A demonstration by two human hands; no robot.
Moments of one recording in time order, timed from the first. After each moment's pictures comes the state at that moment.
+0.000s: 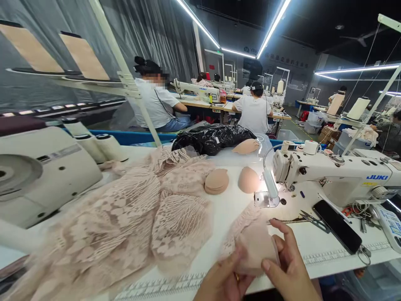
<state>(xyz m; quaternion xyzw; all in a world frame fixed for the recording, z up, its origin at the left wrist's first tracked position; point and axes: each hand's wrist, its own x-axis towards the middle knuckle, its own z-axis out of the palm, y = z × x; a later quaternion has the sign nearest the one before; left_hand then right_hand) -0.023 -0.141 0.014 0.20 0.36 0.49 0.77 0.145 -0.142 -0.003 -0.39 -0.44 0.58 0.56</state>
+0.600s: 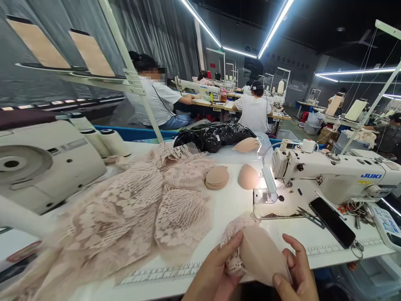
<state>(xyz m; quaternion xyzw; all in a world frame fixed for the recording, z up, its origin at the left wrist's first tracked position) -0.020 -0.137 0.046 0.09 0.38 0.51 0.76 0.162 -0.184 -0.031 -0.46 -0.42 0.49 0.61</state>
